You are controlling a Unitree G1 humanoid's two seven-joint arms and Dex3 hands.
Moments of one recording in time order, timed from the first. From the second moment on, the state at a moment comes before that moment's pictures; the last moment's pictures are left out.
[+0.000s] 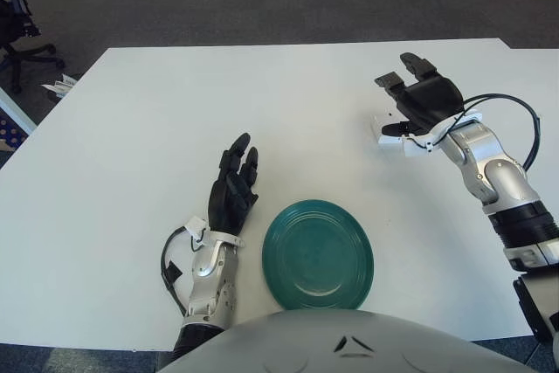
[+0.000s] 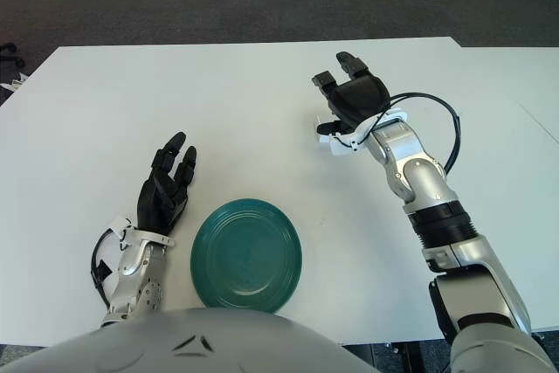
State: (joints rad) left arm 0.23 -0.12 -0.09 0.16 -0.38 -0.44 -0.26; right arm -0.51 -0.63 0.31 0.20 -1.11 -0.16 0.14
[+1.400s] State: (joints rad) left arm 0.23 -0.12 -0.09 0.17 -0.33 -0.46 -0.26; right arm -0.63 -0.58 0.46 0.58 -0.99 -0.25 0.08
